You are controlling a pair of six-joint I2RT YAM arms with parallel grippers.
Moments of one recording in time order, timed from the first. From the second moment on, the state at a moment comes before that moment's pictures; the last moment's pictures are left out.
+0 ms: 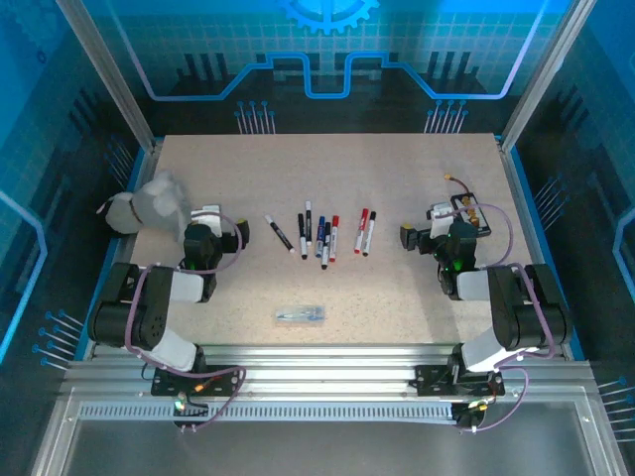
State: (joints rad) left arm -0.02 1.54 0.37 0.82 -0.05 -0.11; right arm 0.03 1.53 0.38 0.78 -0.16 -0.07
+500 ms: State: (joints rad) left arm -0.02 1.54 0.37 0.81 -0.05 -0.11; right arm 0.03 1.53 0.38 0.78 -0.15 -0.07
